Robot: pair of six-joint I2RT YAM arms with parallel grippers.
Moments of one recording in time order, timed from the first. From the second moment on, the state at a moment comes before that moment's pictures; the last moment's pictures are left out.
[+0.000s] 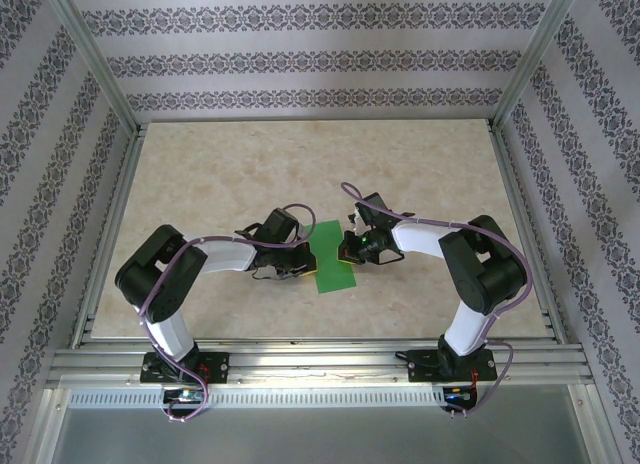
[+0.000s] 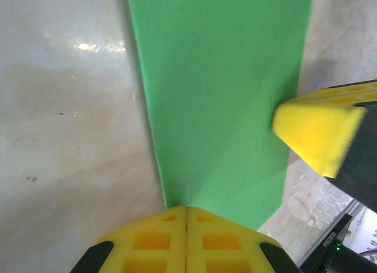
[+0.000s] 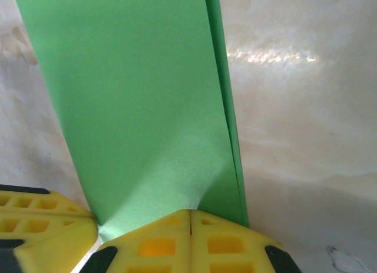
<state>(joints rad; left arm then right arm) -0.61 1.73 0.81 -0.06 0.47 -0.89 0.49 1.75 0.87 -0.29 -0.46 0.65</state>
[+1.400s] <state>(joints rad) -0.71 1.72 0.75 0.01 0.48 -0.92 0.49 1.75 0.86 -0.28 -0.46 0.65</state>
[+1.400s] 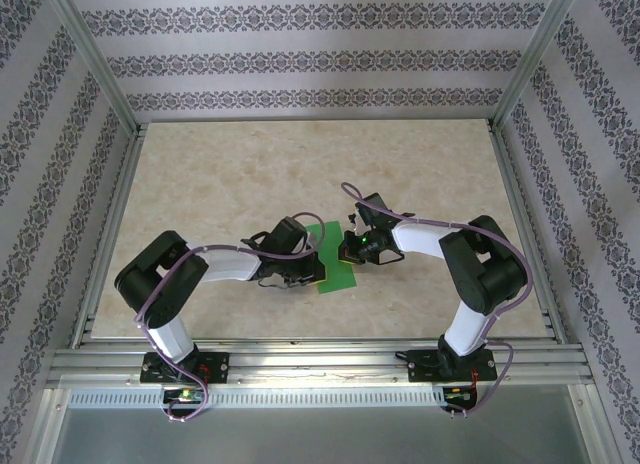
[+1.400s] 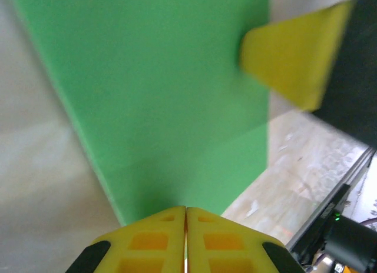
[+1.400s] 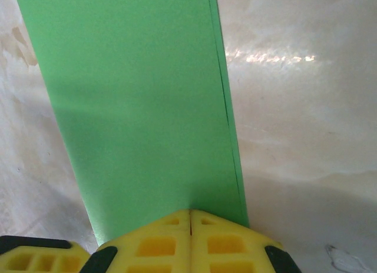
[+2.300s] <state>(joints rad) -0.75 1.69 0.74 0.01 0.48 -0.94 0.49 1.75 0.86 -0.28 -0.46 0.65</state>
